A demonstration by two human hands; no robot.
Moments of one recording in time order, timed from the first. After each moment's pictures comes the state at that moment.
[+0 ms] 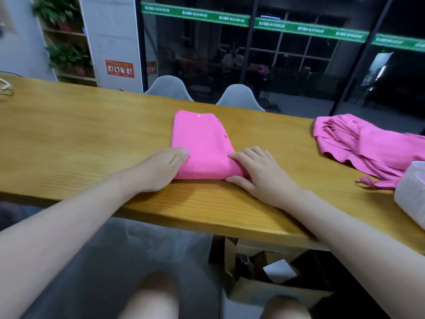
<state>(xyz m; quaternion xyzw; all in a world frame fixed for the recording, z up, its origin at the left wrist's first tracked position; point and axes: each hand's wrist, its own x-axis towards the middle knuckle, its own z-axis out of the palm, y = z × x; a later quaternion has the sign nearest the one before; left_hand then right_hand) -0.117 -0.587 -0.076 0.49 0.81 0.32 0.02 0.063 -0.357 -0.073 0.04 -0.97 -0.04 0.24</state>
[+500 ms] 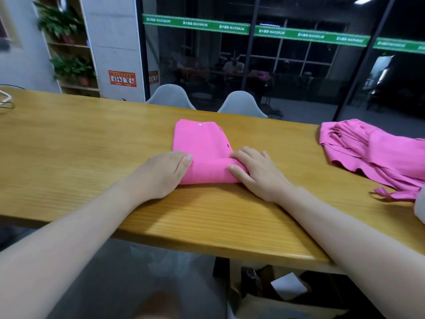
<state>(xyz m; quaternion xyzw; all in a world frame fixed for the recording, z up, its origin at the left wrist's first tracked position) -0.139 -0.572 -0.072 0.48 0.83 0.25 -0.09 0.014 -0.335 -0.068 0.02 -0.97 0.06 0.23</state>
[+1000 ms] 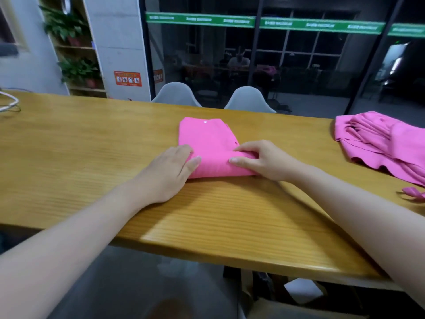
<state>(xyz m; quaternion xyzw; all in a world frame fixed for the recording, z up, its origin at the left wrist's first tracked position) -0.146 -0.574 -0.074 0.49 0.84 0.22 -0.08 -0.015 -0.323 -0.050 -0.01 -0.95 0.26 0.17</state>
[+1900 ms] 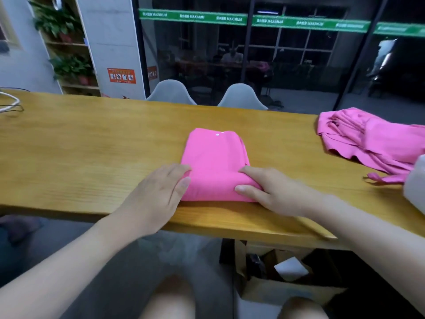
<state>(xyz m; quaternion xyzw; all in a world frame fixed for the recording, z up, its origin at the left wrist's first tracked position) -0.067 -0.638 -0.084 0.51 0.81 0.26 -0.11 0.095 -0.387 -0.046 0.04 -0.98 0.16 0.09</state>
